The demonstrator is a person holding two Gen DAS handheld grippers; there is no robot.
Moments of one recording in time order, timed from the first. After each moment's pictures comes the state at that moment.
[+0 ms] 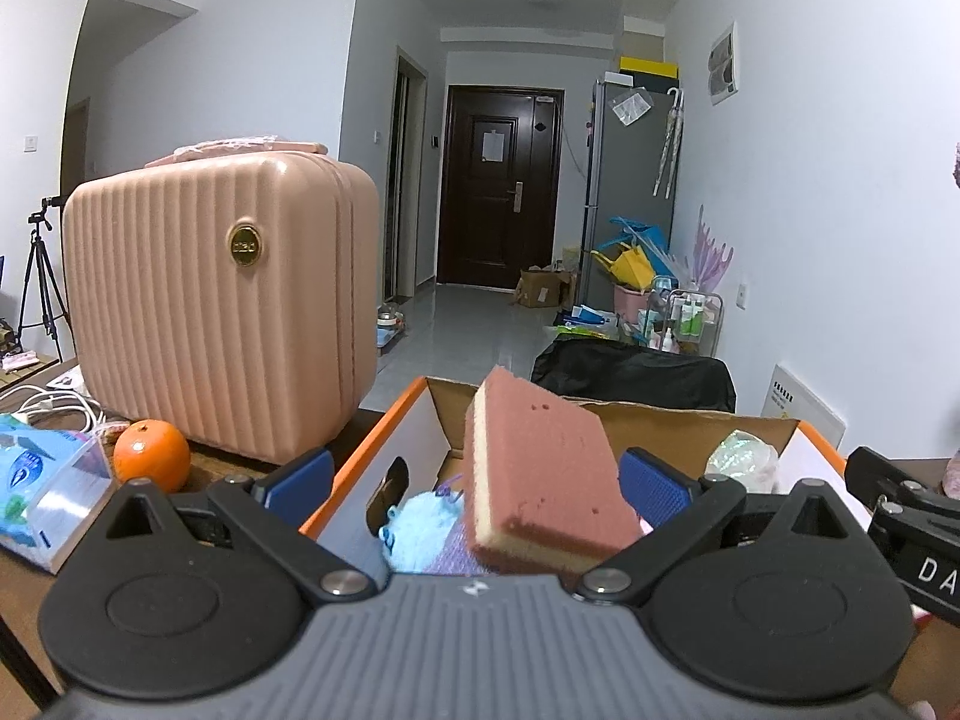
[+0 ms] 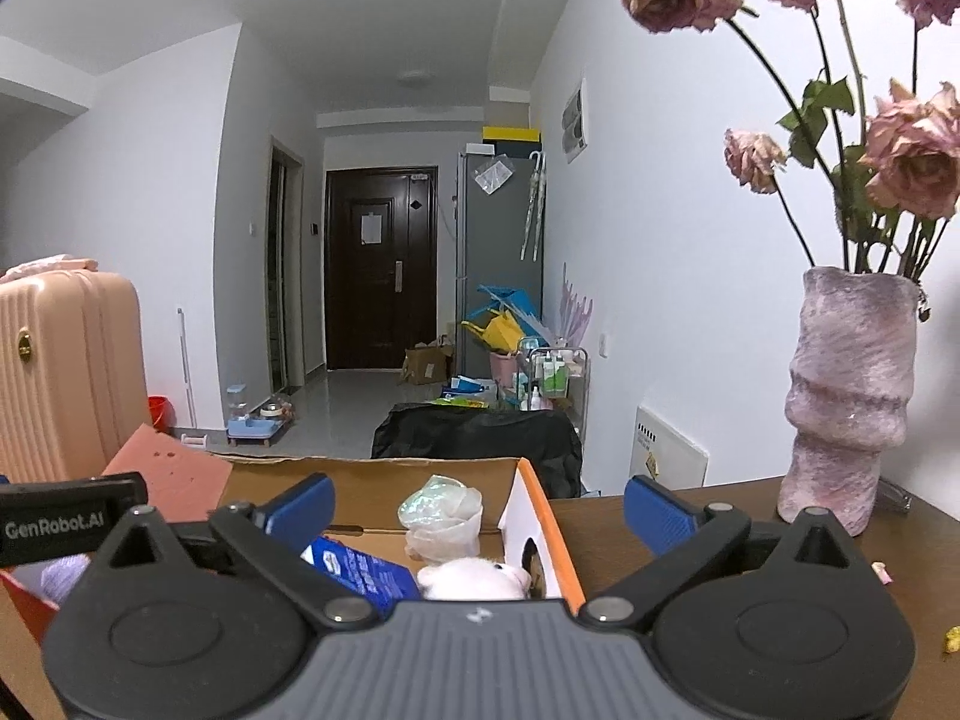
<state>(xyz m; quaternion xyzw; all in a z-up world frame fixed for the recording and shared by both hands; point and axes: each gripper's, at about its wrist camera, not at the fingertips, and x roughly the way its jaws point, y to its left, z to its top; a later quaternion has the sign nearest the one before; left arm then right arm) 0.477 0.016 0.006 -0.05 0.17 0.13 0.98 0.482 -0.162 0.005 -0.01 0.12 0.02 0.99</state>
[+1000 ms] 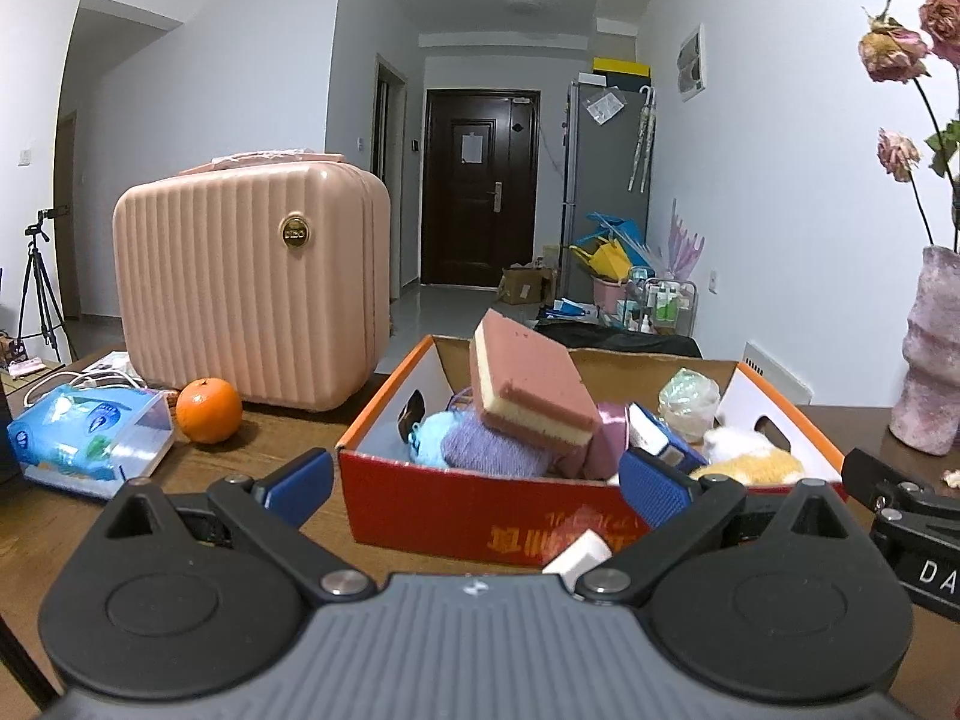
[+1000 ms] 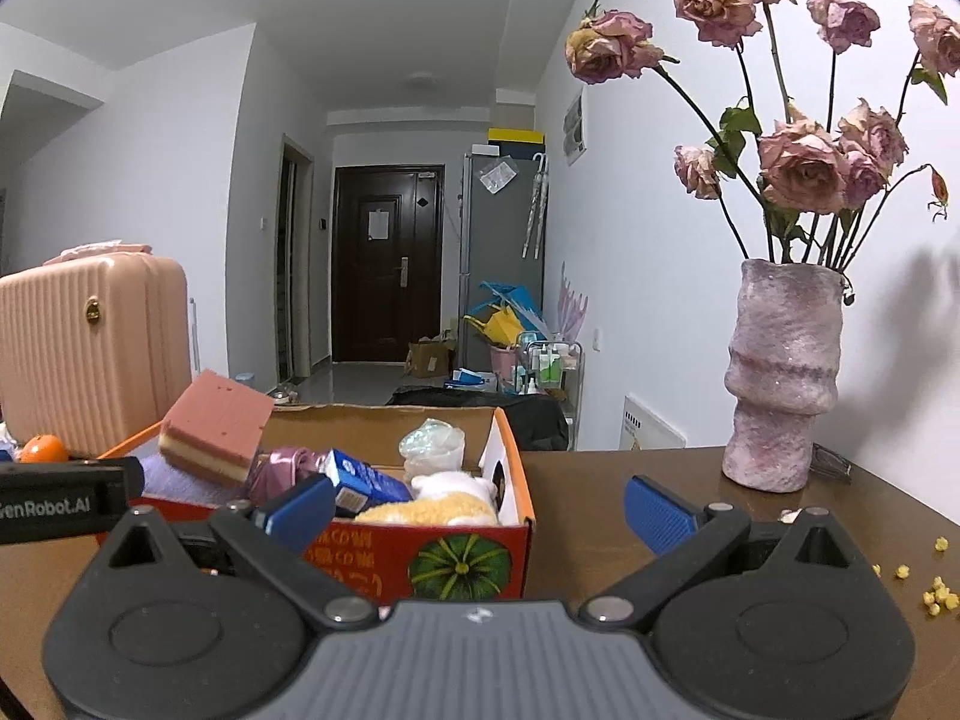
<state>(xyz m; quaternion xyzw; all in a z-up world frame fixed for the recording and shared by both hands) 0.376 -0.003 0.004 -0.03 0.17 0.11 0.98 0.378 -0.183 -0.001 -0.02 0.12 0.02 0.99</state>
